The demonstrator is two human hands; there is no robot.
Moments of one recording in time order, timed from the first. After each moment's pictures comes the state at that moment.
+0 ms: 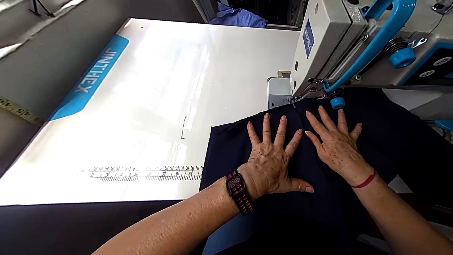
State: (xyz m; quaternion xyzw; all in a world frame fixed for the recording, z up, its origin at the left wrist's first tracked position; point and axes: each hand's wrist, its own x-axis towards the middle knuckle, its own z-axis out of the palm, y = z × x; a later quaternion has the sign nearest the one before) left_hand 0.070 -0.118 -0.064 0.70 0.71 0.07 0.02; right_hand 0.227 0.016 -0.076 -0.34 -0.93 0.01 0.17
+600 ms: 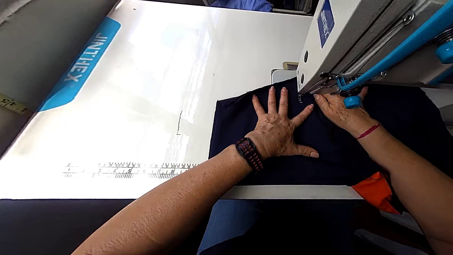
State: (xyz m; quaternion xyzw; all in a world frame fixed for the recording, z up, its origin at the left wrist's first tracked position) left_hand 0.046 -0.061 -0.050 0.68 0.73 0.02 0.09; right_hand 0.193 0.115 -0.077 -0.35 -0.93 0.05 0.08
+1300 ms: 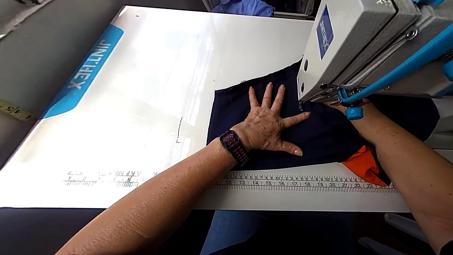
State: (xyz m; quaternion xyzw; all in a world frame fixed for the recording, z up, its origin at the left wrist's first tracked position) left_hand -0.004 -0.050 -0.068 0.76 0.65 0.08 0.01; right_hand 0.159 0.189 -0.104 -0.37 -0.91 0.00 -0.19
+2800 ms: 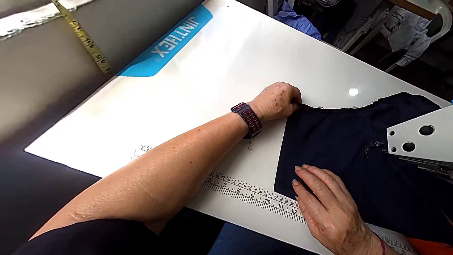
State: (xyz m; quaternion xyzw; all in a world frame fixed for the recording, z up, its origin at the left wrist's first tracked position) left_hand -0.164 -0.095 -0.040 0.60 0.72 0.31 0.18; right_hand 0.110 -0.069 -0.072 0.04 -0.97 0.02 0.25
